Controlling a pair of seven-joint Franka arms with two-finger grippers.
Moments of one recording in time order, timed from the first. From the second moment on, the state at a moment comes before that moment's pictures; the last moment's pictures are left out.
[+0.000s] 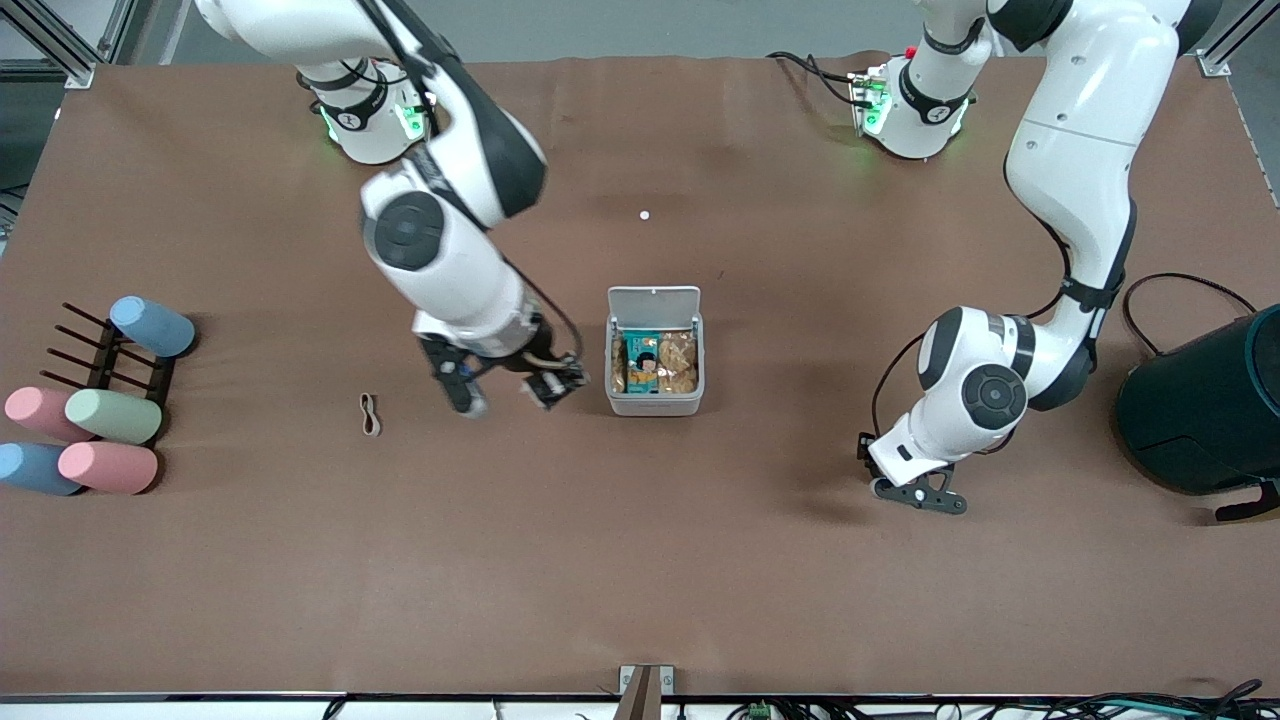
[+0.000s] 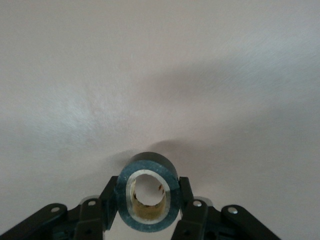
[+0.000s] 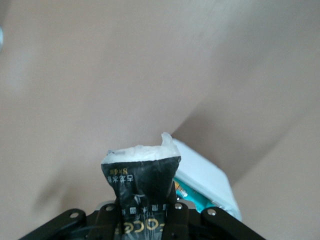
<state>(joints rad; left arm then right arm) -0.10 0.67 -0.16 -1.68 0.14 2.38 -0.06 0.52 0.54 0.12 -1.45 0.11 2.15 1.47</state>
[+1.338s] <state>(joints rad) -0.10 0.62 -0.36 -1.56 0.14 2.19 -0.32 0.67 0.66 0.10 -1.39 0.07 2.05 1.04</state>
